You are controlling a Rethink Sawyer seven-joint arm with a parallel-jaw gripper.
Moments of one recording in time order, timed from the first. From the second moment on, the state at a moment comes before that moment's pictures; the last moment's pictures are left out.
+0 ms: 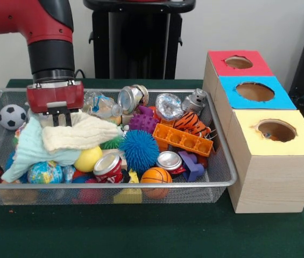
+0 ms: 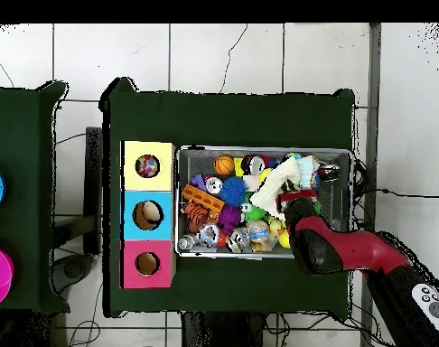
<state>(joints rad) -1.04 -0.48 0.56 1.79 -0.88 -0.10 1.61</state>
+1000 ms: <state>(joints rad) -1.06 -0.42 0.54 1.79 -0.88 -0.15 1.61</state>
